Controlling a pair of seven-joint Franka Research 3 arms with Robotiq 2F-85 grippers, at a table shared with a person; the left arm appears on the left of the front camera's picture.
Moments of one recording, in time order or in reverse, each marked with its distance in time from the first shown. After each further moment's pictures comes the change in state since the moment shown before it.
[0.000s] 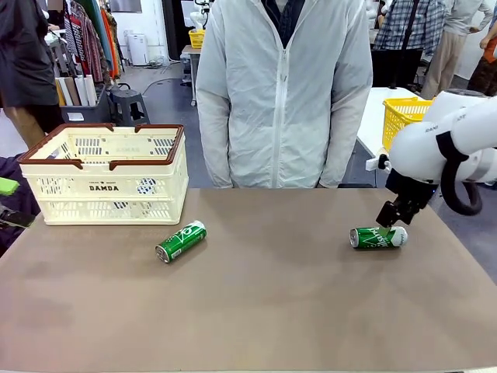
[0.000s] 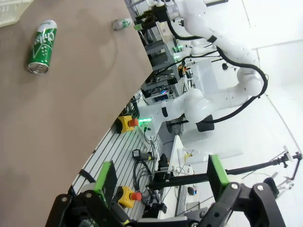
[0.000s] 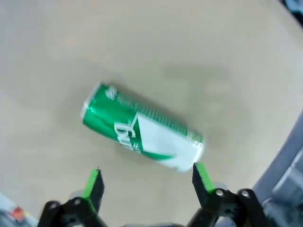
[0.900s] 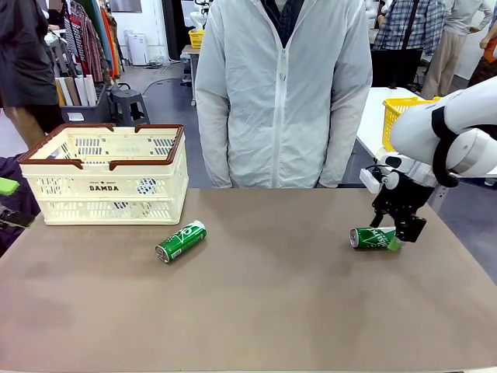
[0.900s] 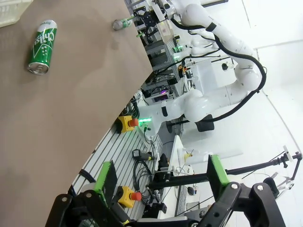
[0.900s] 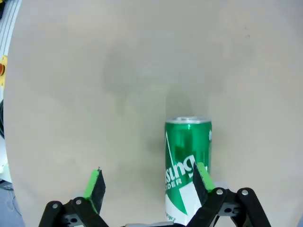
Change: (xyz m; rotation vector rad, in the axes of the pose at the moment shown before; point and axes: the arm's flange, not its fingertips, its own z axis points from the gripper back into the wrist) left arm 0.000 0.000 0.000 0.000 0.000 0.000; right arm -0.004 -0.005 -0.019 0.267 -0.124 0.979
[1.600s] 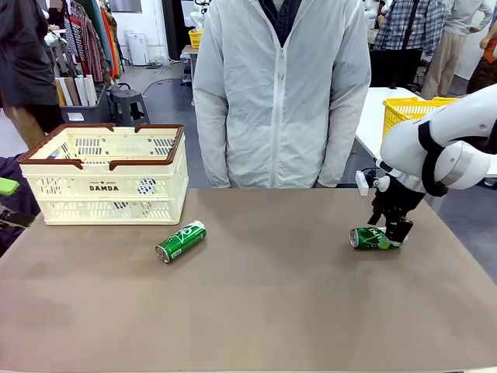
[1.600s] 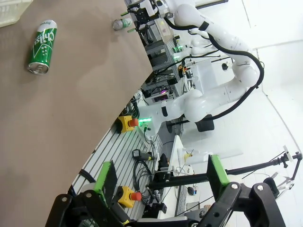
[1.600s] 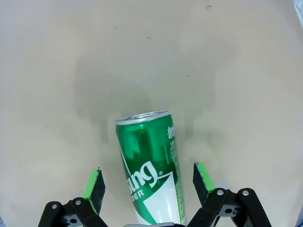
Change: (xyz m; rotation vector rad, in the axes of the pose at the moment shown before) left arm 0.000 0.000 0.000 0.000 0.000 0.000; right arm -0.004 -0.023 -0.025 -0.113 0.027 -0.126
